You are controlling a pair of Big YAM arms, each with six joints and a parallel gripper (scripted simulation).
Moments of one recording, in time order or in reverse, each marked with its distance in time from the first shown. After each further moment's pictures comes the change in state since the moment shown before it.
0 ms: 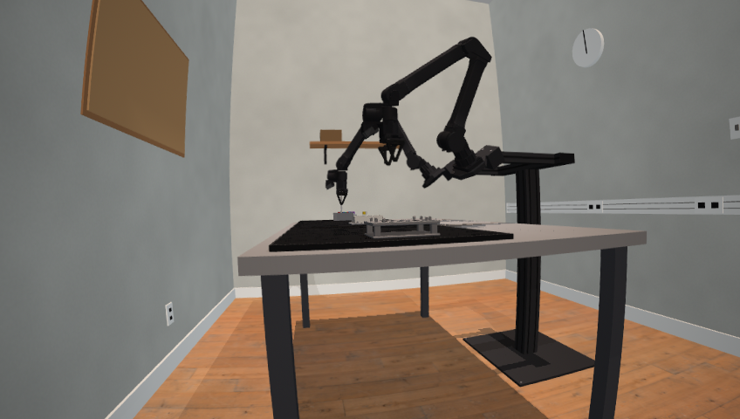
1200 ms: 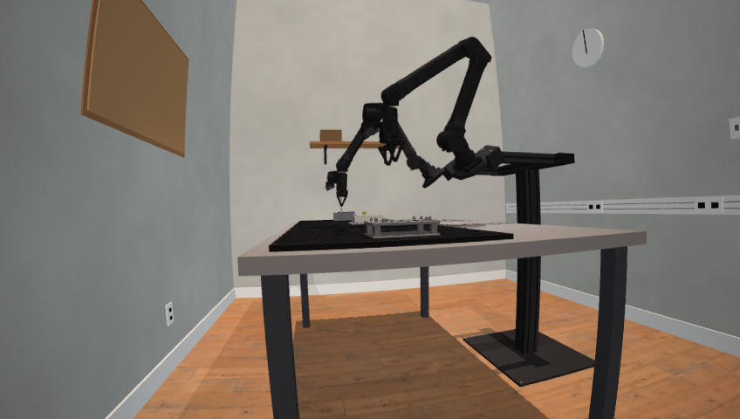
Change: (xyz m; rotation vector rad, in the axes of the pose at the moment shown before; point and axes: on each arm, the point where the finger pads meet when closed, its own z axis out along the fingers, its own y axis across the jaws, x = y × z) left arm 0.000 0.000 0.000 0.000 0.000 0.000; right arm 0.001 0.000 0.008 0.001 -0.001 0.000
